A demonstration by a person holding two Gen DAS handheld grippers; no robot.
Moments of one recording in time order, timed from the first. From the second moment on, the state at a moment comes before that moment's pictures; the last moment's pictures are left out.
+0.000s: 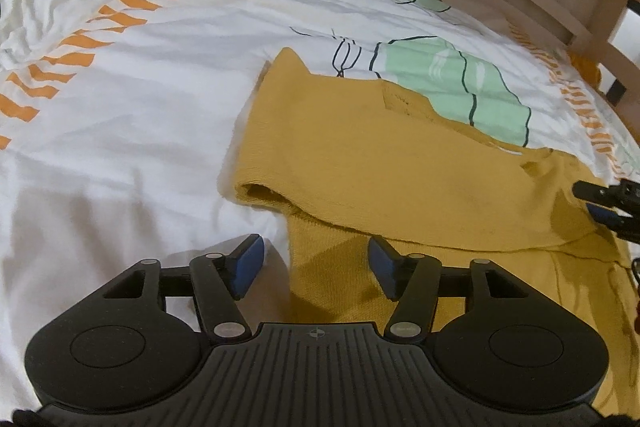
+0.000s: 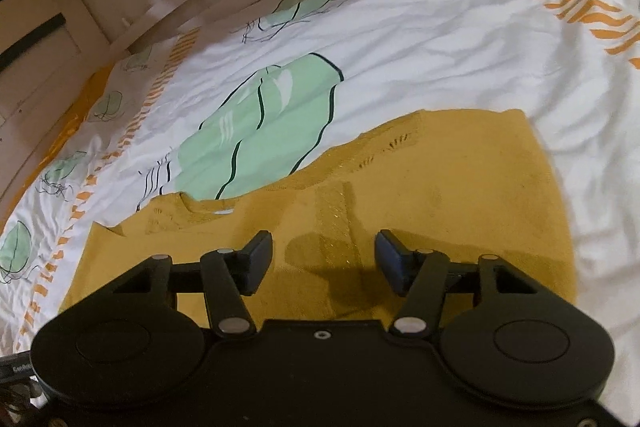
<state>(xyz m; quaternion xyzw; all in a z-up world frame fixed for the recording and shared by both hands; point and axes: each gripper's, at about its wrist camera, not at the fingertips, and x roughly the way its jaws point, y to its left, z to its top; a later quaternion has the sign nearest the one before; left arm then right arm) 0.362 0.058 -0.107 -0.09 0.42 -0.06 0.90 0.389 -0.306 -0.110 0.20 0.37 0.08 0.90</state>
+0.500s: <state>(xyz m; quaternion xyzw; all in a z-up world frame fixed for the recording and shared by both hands) 0.362 0.055 -0.107 -0.08 0.42 -0.07 0.90 0.373 -0.310 -0.027 0.23 0.29 0.14 0.92</state>
